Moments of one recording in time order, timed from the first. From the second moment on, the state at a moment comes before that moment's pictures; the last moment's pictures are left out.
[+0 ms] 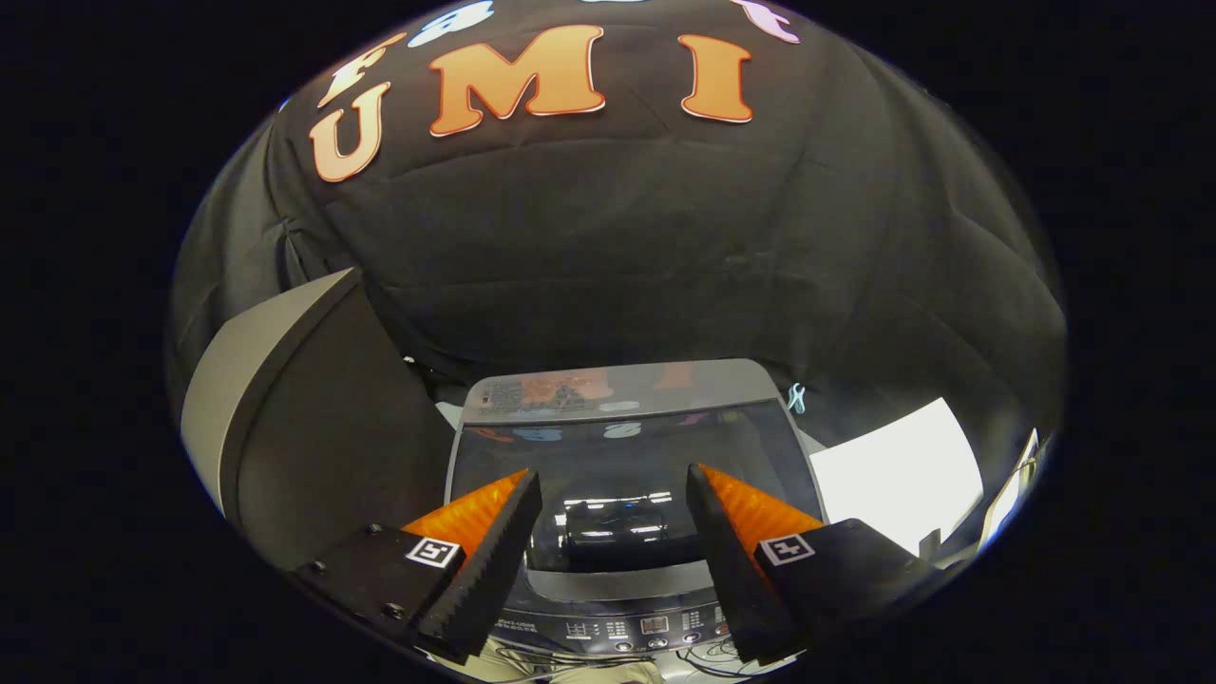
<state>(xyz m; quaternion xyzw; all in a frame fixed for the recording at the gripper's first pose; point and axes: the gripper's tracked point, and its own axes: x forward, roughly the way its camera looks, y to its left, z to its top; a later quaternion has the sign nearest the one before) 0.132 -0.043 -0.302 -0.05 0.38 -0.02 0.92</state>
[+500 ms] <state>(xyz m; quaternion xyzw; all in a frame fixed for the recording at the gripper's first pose) 0.105 -0.091 -0.158 -0.05 0.24 -0.06 0.97</state>
